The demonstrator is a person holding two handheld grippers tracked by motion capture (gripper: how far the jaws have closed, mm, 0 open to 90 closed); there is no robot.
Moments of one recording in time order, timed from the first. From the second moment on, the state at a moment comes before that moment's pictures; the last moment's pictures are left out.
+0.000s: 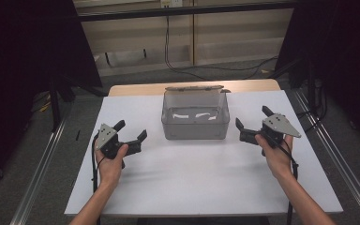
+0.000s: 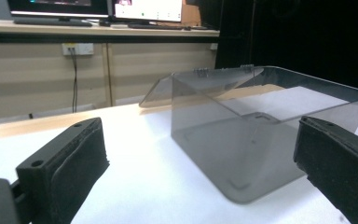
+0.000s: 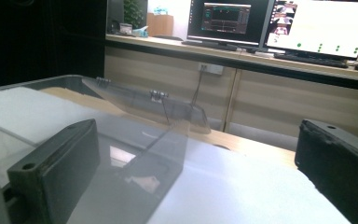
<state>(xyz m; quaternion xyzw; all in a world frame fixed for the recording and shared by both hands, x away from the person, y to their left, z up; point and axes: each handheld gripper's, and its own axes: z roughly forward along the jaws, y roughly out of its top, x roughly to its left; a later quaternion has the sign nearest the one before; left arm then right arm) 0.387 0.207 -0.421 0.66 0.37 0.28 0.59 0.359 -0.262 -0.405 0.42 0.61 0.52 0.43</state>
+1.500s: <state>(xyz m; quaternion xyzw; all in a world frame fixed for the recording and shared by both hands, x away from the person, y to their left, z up) 0.306 0.246 -0.444 0.65 0.43 0.28 0.56 0.250 -0.296 -0.440 0.49 0.60 0.49 0.40</state>
